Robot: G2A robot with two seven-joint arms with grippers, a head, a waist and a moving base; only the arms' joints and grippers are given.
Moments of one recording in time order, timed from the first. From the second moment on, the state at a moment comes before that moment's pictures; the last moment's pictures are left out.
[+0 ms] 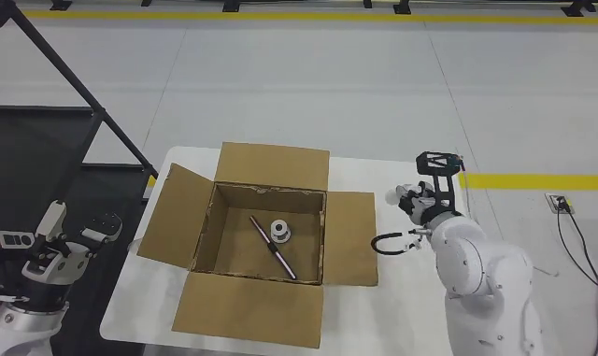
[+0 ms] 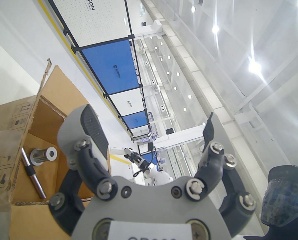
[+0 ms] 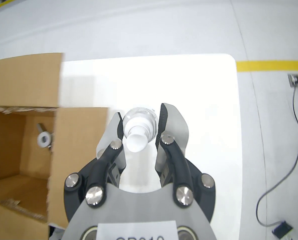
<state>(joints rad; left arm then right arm) 1.57 -1.19 -2.07 -2.00 -0.55 -0.12 -0.56 -1.02 -1.52 1.46 -2.00 -1.42 0.13 1.11</state>
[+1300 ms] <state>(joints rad) 1.57 -1.19 -2.07 -2.00 -0.55 -0.12 -0.56 -0.73 -1.61 0.90 -1.39 -1.35 0.14 1.16</state>
